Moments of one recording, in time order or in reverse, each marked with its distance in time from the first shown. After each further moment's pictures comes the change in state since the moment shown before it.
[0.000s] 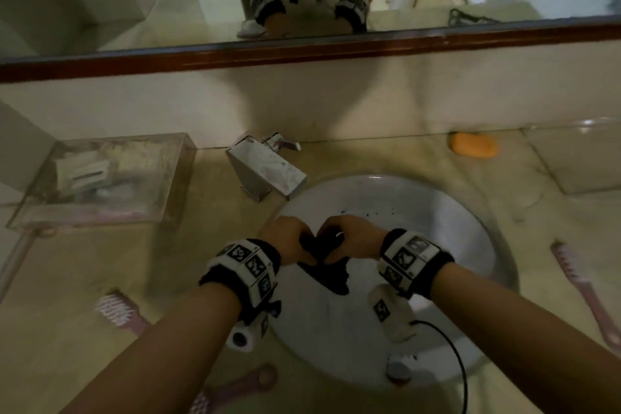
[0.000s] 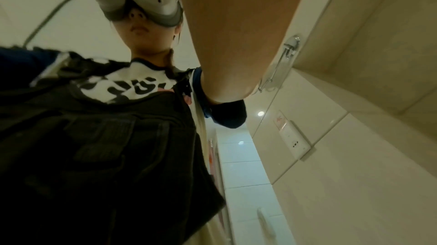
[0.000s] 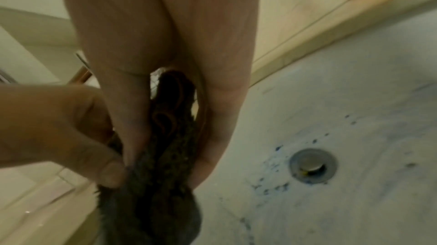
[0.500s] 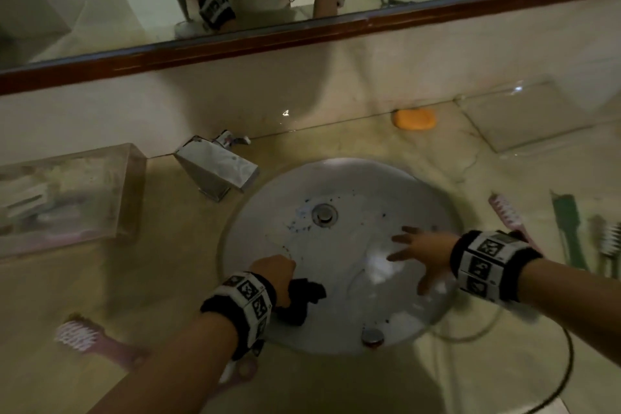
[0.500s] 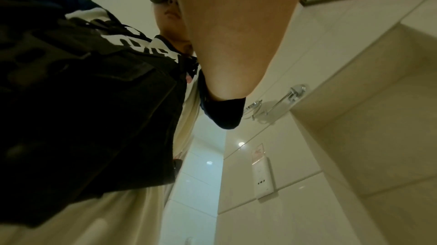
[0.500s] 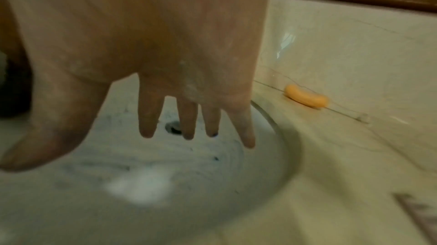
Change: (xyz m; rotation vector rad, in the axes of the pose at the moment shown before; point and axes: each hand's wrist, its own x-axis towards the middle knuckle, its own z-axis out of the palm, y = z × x) left_hand -0.009 0.019 0.072 0.434 -0.253 0.068; right_hand -0.111 0.117 -0.013 -0.766 -0.265 0.317
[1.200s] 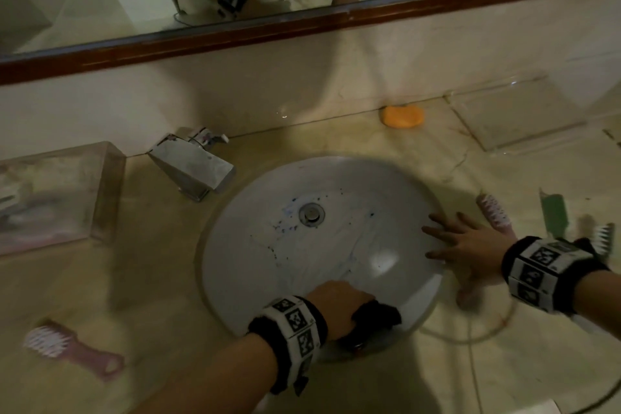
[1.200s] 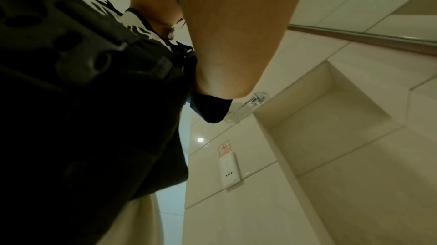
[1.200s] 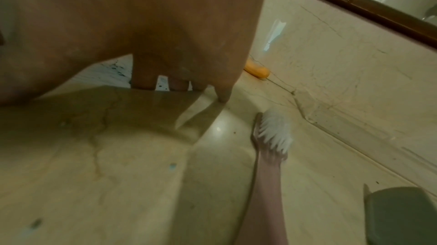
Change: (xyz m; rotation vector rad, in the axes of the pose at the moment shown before) left_hand 0.002 0.105 0.005 -0.132 0.053 0.466; right_hand -0.020 0.079 0.046 -0.185 0.047 0.011
